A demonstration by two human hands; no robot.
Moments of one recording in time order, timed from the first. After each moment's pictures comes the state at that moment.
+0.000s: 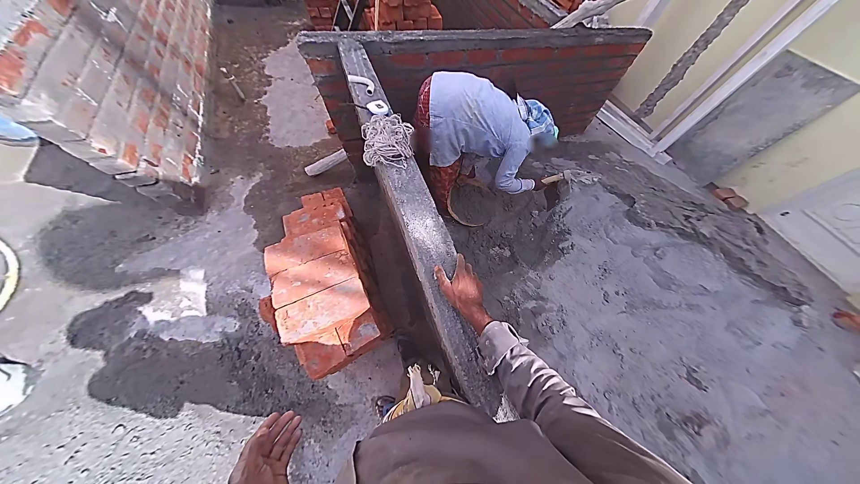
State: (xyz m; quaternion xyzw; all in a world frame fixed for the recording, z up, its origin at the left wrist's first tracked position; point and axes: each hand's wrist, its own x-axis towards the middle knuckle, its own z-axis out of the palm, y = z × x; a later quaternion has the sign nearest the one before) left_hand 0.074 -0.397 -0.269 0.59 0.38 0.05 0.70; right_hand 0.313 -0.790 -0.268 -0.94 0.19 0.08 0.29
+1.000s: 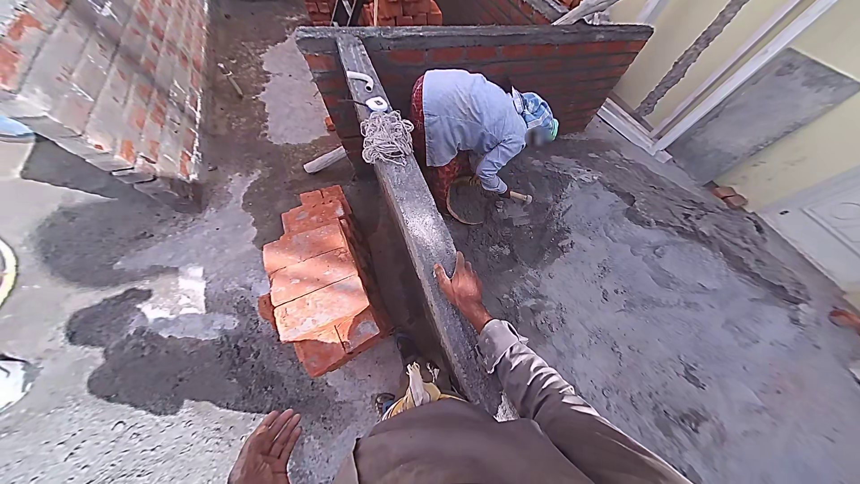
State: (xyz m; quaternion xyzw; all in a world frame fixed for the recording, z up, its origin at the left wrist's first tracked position) left_hand 0.072 -0.391 -0.277 0.59 0.38 0.06 0.71; right_hand 0.314 -0.790 -0.274 -0.93 0.19 0.06 0.29
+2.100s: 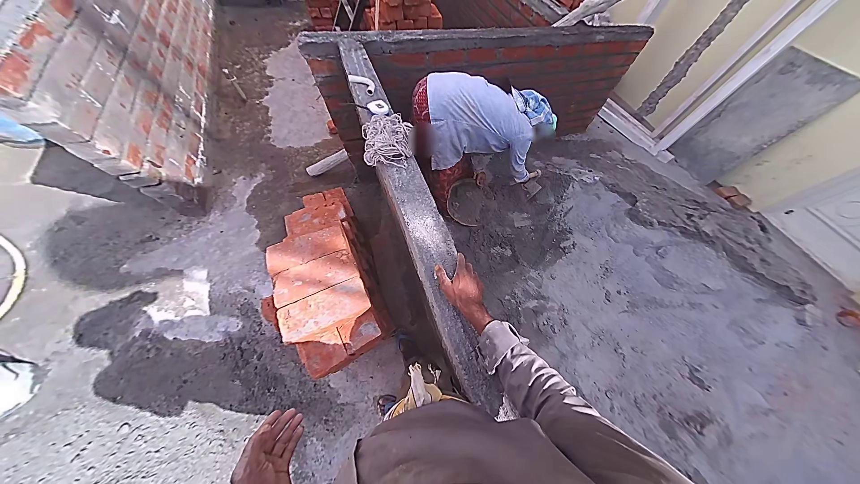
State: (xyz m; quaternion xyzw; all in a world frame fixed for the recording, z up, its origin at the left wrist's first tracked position) left_hand 0.076 -0.393 -0.274 0.59 0.39 0.06 0.70; right_hand 0.313 -0.790 -0.274 -0.94 0.19 0.06 0.29
